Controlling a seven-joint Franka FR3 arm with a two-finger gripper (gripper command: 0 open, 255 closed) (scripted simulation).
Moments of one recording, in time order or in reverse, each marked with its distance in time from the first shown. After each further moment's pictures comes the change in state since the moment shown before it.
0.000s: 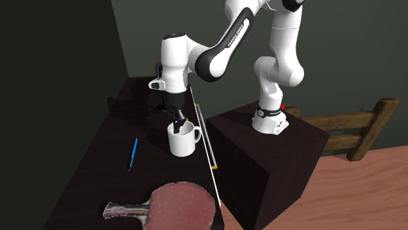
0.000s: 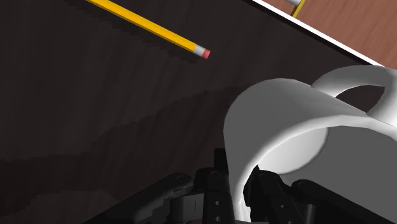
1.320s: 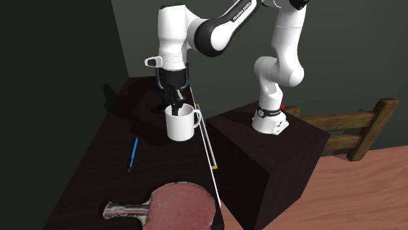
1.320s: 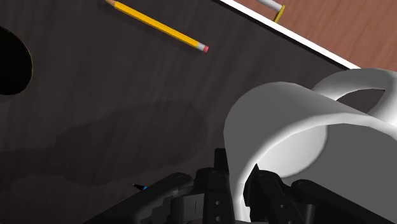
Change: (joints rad) arm 0.000 -0.103 0.000 0.094 -0.009 -0.197 0.012
